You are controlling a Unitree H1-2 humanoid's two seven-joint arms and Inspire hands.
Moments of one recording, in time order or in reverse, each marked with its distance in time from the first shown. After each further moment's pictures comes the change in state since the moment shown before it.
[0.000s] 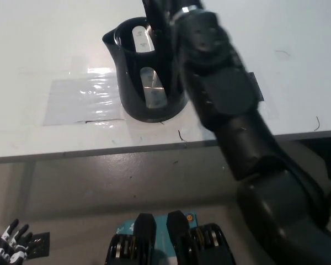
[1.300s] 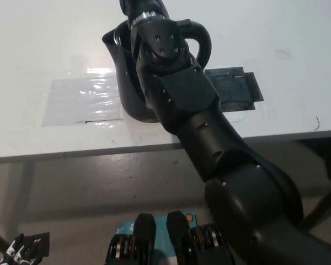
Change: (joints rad) left_arm 0.066 -0.015 -0.016 -0.017 -0.027 0.002 -0.013; right_arm -0.075 0.094 -0.103 0.113 0.058 -0.156 -0.053
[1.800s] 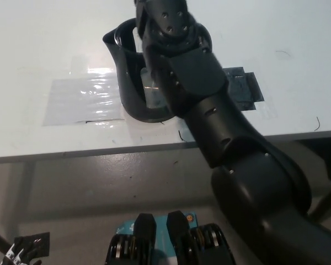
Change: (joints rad) left_arm 0.008 0.000 0.000 -0.001 -0.003 0.000 0.000; right_arm -0.035 -0.051 -0.002 -0.025 0.008 0.017 0.000
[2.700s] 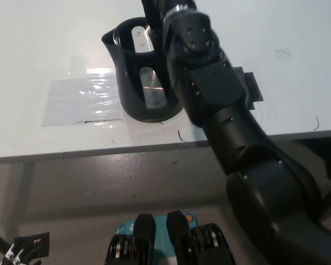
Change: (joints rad) left_arm 0.010 0.000 -0.002 -0.012 -0.001 0.000 0.000; right_arm 0.100 -0.017 0.013 0.025 -0.003 -0.003 0.002
